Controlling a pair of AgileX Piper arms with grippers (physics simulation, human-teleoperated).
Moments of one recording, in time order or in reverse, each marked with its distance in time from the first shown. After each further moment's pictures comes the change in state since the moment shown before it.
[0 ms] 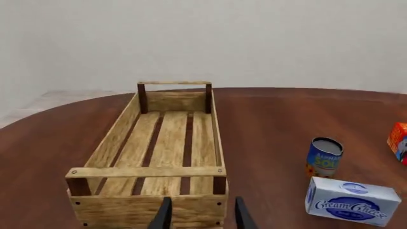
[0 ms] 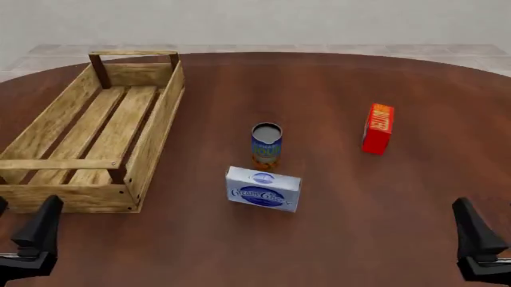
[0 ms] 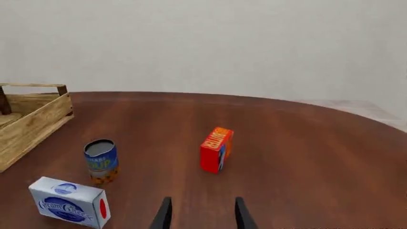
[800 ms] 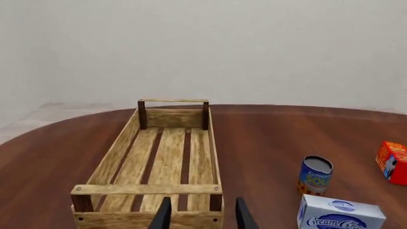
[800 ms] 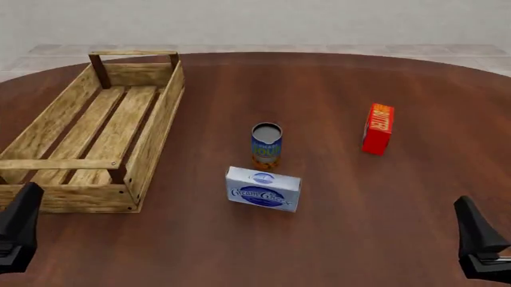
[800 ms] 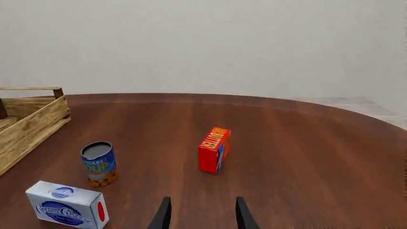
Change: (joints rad) left arm -0.006 -0.053 -0.117 0.113 -0.018; right arm -0.017 0.011 -0.003 -0.007 0.015
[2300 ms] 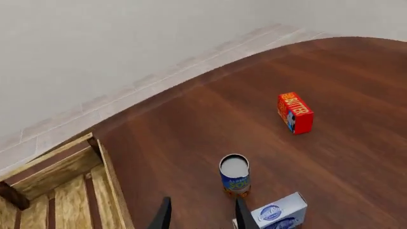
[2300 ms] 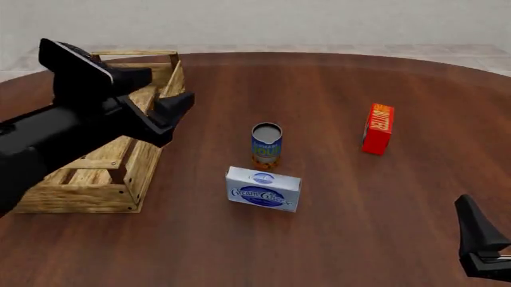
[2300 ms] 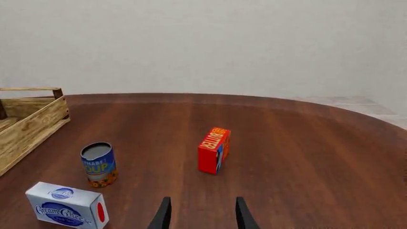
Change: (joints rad) left arm -0.498 1.023 -0.609 -0.161 0.221; right arm -0.002 0.010 -0.008 0.001 0.002
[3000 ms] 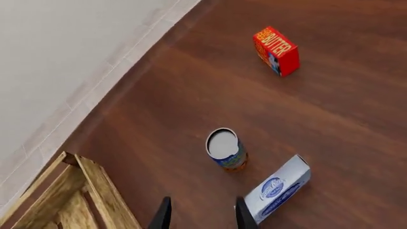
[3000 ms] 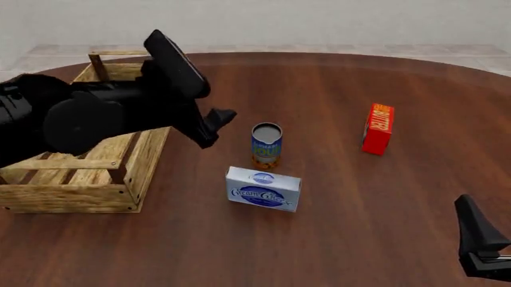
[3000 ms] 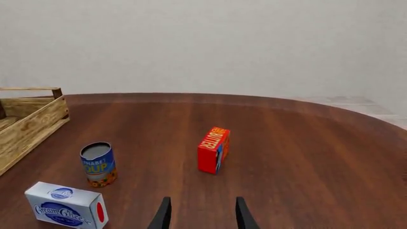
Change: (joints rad) left arm -0.079 0.279 -0.278 0.282 0.271; right arm -0.001 0.003 0.002 -0.005 -0.001
